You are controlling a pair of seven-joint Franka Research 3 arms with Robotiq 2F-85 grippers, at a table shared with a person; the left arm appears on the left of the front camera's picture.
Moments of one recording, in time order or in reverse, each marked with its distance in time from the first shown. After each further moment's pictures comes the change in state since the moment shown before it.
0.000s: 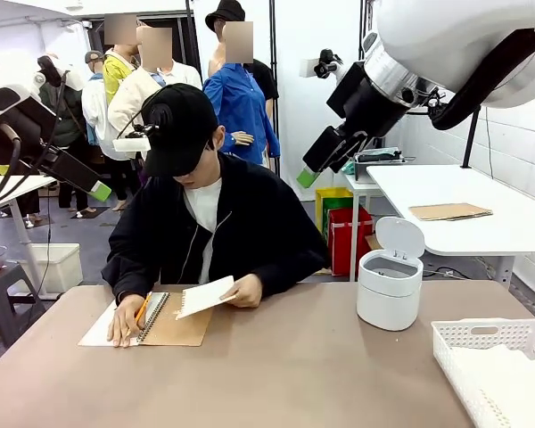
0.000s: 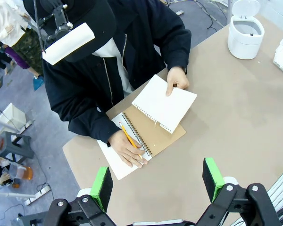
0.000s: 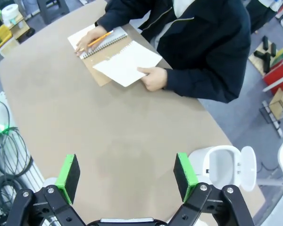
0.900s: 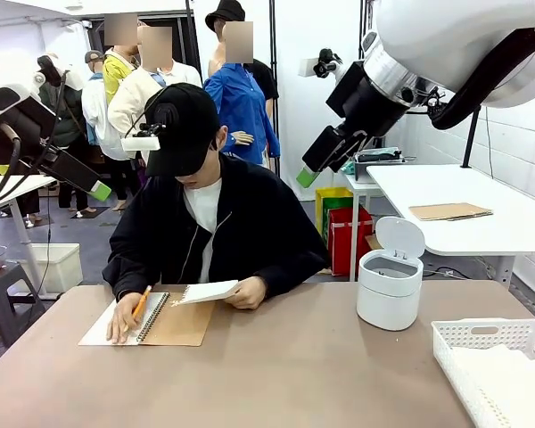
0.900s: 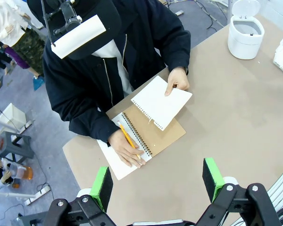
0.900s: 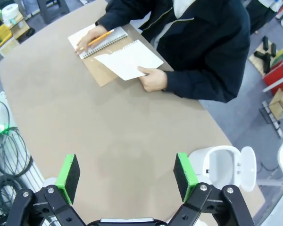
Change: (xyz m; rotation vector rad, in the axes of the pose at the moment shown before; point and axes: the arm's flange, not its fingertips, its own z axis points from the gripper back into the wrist) left arm 0.000 0.000 0.000 0.000 0.000 0.000; right arm 0.000 0.001 0.001 -0.002 -0.003 0.002
